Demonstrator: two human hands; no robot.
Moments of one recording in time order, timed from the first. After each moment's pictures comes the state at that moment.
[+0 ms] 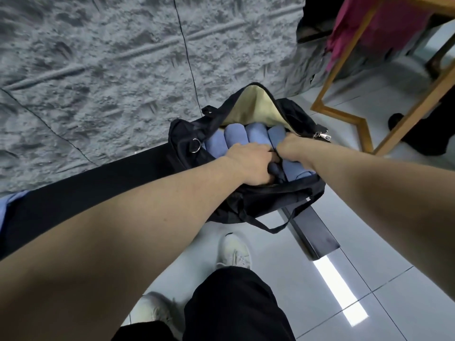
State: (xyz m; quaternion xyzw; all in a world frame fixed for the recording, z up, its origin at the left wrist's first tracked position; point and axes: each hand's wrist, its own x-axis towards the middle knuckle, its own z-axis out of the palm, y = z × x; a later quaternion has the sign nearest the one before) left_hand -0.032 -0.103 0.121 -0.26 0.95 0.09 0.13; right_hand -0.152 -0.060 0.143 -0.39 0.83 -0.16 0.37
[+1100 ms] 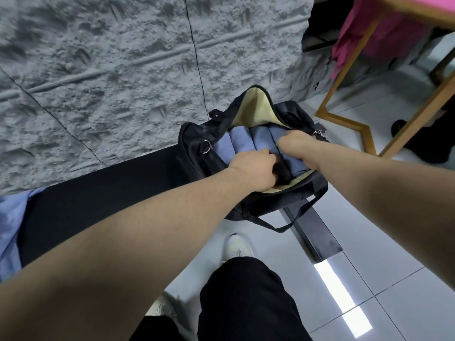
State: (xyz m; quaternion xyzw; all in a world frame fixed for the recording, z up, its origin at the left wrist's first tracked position) left_hand -0.016 -0.077 0.133 -0.33 0.94 0.08 0.07; right_hand -0.144 -0.065 0.146 -0.39 0.83 -0.19 0.33
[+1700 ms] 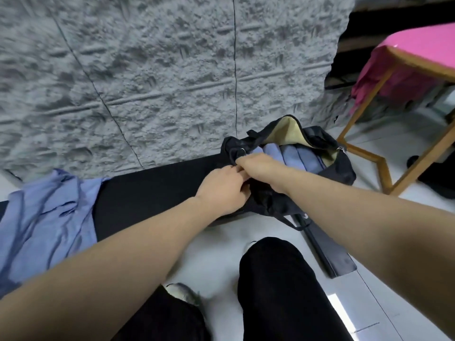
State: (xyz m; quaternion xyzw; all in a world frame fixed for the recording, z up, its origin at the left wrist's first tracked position) left_hand 0.152 -0.028 0.188 -0.37 0.92 0.05 -0.06; right_hand 0.025 -0.025 0.218 -0.49 0.73 -0.23 0.42
